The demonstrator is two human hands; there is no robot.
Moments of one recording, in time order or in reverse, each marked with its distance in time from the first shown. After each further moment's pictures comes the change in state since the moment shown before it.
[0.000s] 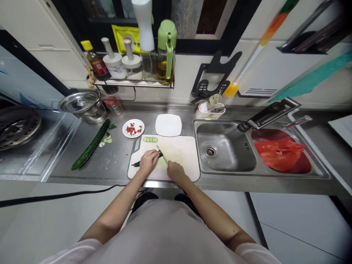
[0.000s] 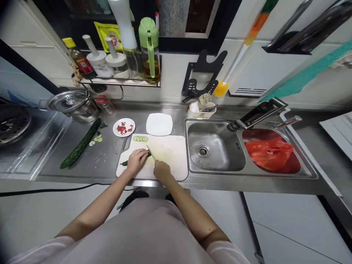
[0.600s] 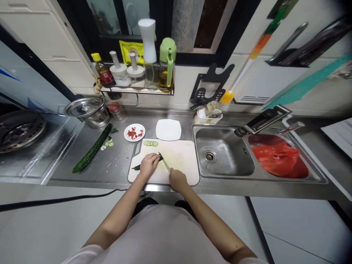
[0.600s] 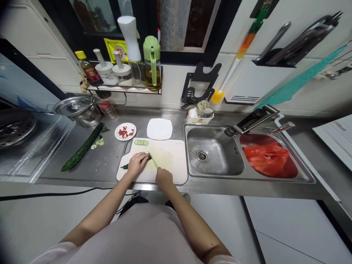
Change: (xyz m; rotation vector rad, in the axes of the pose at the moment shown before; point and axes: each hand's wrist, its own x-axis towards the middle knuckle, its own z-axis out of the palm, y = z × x) left_hand 0.000 0.004 -0.002 -0.027 -0.005 -0.047; right_hand -0.020 0.004 0.007 -0.042 -0.026 0.060
